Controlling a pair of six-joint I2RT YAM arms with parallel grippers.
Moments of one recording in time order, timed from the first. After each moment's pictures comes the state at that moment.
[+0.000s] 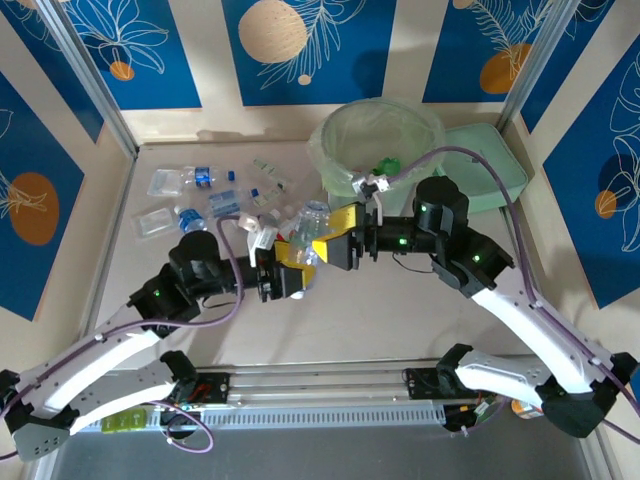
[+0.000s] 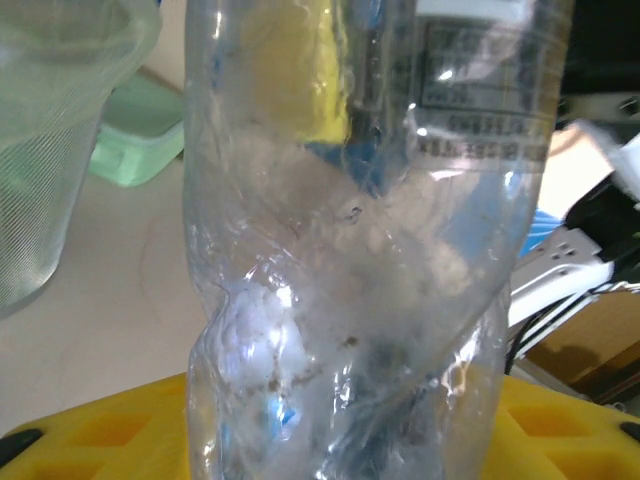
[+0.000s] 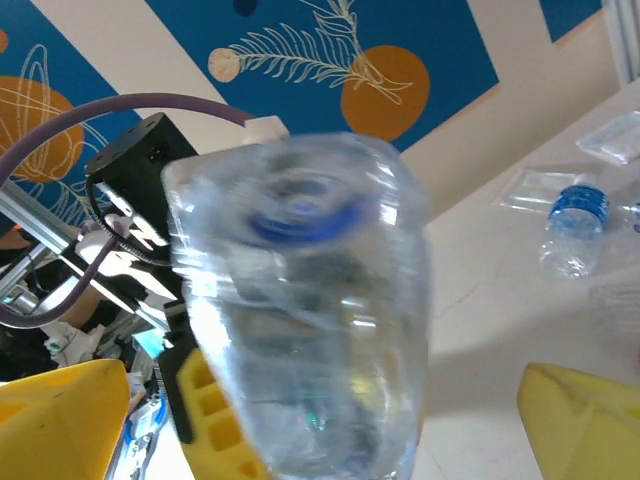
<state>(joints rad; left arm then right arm) -0.85 0.82 0.84 -0.09 0.47 -0.45 0.72 1.04 1.20 -0.32 -0.70 0.47</state>
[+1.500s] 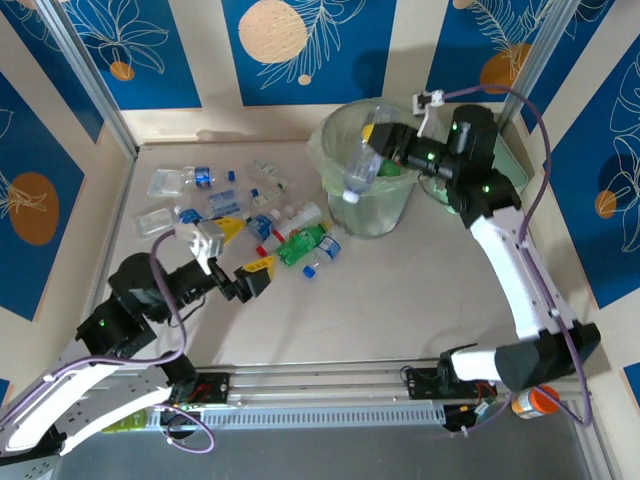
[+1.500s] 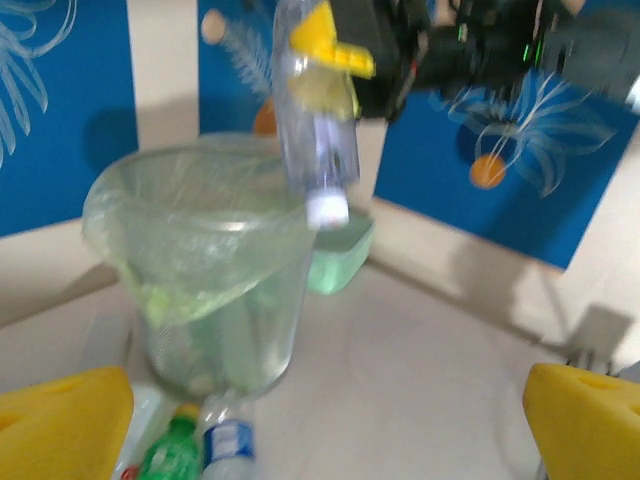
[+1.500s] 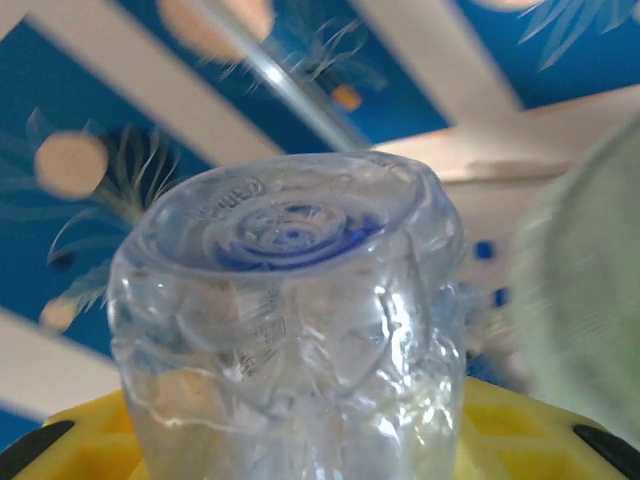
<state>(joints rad) -0.85 0.61 0.88 -0.33 0.04 -0.12 0.24 1.35 1.53 -0.37 -0.61 0.68</state>
